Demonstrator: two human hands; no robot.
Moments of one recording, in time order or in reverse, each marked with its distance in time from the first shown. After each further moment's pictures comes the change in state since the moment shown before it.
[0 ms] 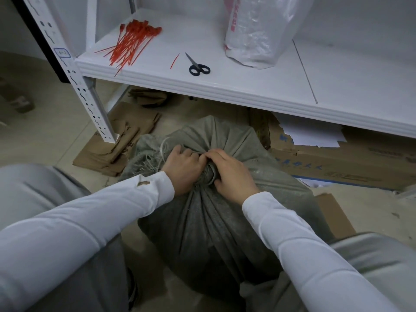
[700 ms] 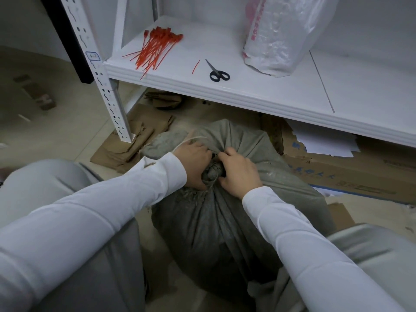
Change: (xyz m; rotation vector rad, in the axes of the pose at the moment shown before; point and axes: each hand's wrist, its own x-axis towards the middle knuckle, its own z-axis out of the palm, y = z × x) left_hand -0.005 -0.042 -0.013 -0.120 -0.111 0.058; right_hand 0.024 -0.032 -0.002 -0.286 -0.073 0.137
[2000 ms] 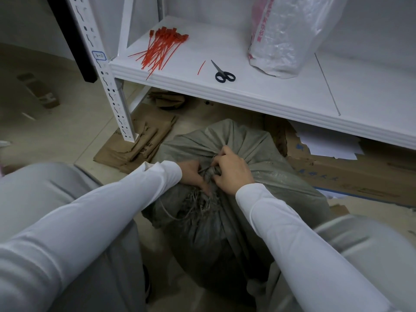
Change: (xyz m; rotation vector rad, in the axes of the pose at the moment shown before) left_hand 0.002 -0.009 0.030 -0.943 -0.471 -0.363; right_hand 0.019 -0.018 0.011 0.144 -0.050 0.021
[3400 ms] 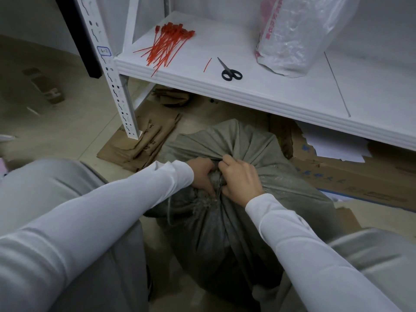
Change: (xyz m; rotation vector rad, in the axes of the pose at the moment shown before) left_hand 0.011 0.005 0.005 0.272 0.088 0.214; right_hand -0.013 0.005 0.005 -0.291 0.096 -0.217
